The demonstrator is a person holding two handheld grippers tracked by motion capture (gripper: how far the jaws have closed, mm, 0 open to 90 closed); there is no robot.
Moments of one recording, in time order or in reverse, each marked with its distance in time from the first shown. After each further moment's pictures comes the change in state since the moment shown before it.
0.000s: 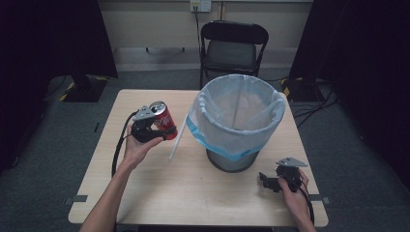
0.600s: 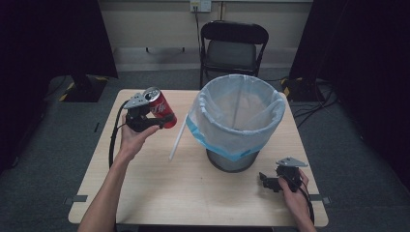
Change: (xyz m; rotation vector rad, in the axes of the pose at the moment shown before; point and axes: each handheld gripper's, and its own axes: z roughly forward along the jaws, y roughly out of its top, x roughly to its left) left arm 0.003 0.039 -0.023 -0.102 -0.020 -0.008; right arm 0.000 0.000 0.000 0.000 0.001 0.000
